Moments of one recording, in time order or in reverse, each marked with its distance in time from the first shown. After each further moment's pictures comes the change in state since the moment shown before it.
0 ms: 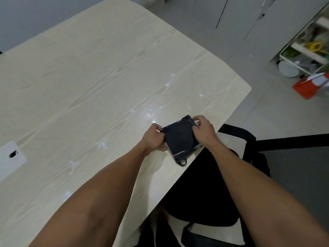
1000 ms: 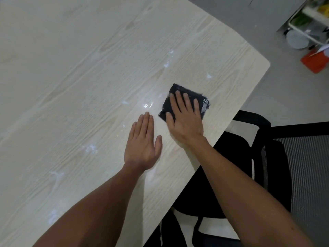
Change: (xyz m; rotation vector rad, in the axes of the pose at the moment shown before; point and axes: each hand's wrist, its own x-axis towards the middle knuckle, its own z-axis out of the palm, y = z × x) left_hand 0.039 -0.092 -0.021 1.132 0.366 0.557; right_hand 0.040 -0.001 0.107 -0.707 0.264 -0.413
